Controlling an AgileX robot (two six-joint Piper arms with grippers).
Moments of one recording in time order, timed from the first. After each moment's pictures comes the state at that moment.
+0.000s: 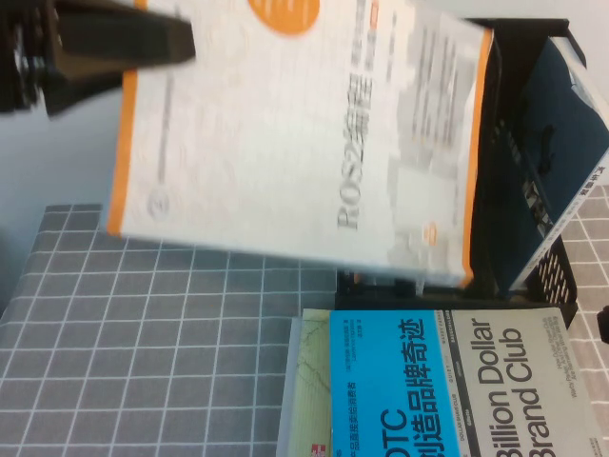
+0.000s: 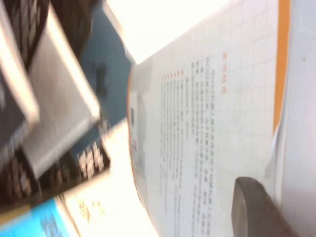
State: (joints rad) right arm 0.15 0.85 -0.71 0.77 0.78 -0.84; left arm 0.06 1.20 -1.36 -1.26 1.22 0.43
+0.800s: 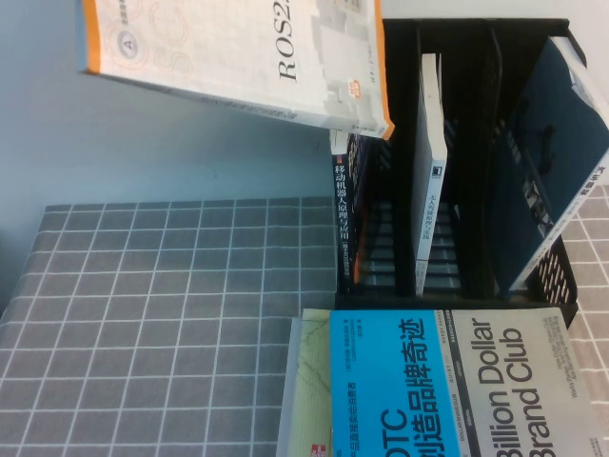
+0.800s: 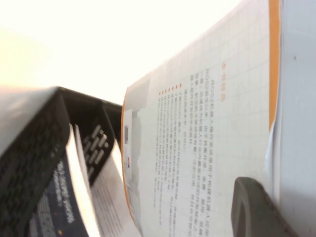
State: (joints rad) right arm 0.15 0.85 -0.41 0.93 0.36 -0.89; left arm 0.05 1.29 -1.56 -1.16 0.94 0.26
